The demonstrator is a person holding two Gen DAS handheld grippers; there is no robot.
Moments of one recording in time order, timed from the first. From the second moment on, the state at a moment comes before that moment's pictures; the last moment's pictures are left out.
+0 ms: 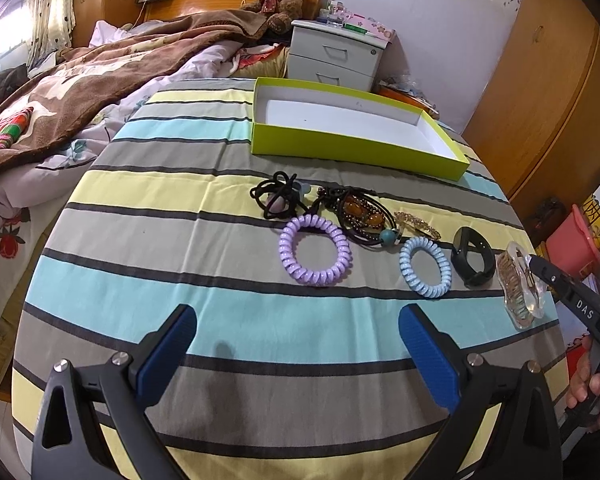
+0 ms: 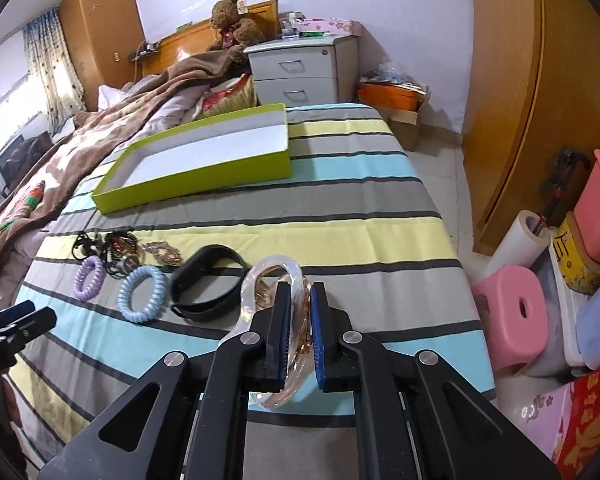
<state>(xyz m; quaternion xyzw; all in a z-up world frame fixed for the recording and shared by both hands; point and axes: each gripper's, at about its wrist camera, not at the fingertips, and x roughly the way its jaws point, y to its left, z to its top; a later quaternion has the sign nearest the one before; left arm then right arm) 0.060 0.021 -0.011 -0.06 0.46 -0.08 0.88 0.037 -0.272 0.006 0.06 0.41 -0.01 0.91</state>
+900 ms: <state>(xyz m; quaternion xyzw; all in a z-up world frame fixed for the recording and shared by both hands) 0.085 0.022 -0.017 -0.06 0.48 -0.05 0.88 0.028 -0.281 0.006 0.06 0.42 0.00 0.91</state>
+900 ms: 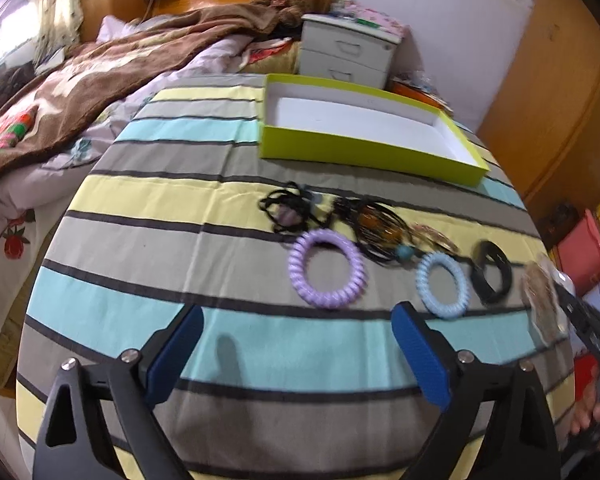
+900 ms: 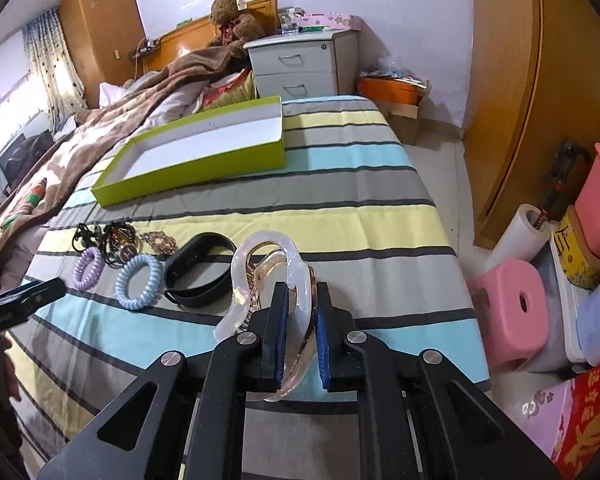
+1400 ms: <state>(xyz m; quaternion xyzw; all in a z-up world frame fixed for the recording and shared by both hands) 0.112 0.016 -0.032 -0.02 0.49 -0.01 0.87 0.027 -0.274 0.011 0.06 0.40 0.01 0.91</state>
